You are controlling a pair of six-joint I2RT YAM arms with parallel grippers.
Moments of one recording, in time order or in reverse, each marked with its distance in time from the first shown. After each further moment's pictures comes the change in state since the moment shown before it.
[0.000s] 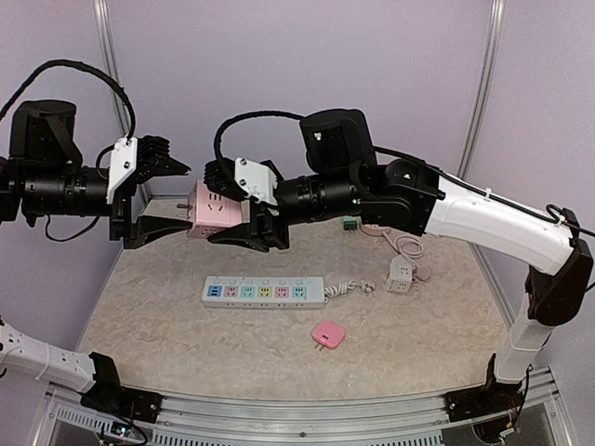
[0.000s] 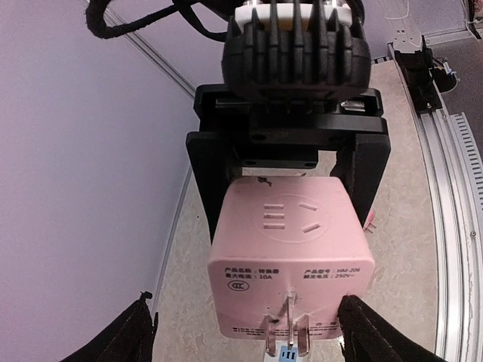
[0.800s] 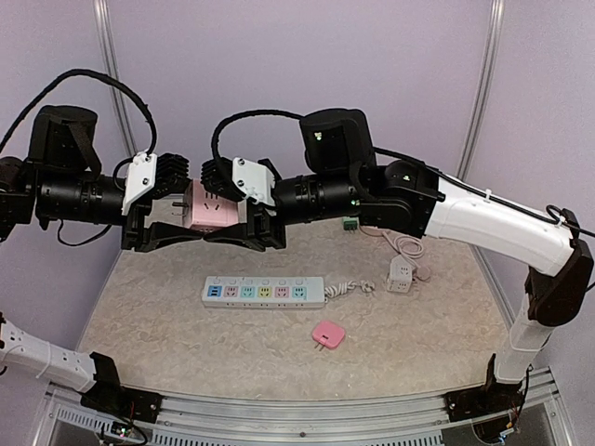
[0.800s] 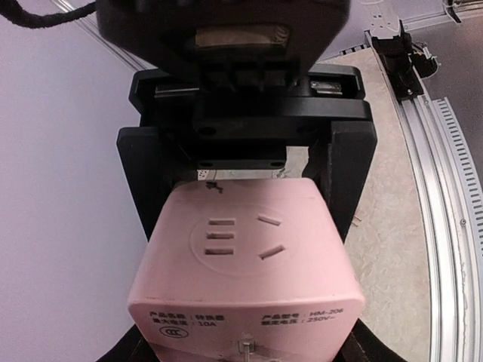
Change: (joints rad) left arm -0.014 0.021 -0.042 0.004 0.041 0.031; right arm 0.005 0.000 0.000 0.032 0.010 -0.021
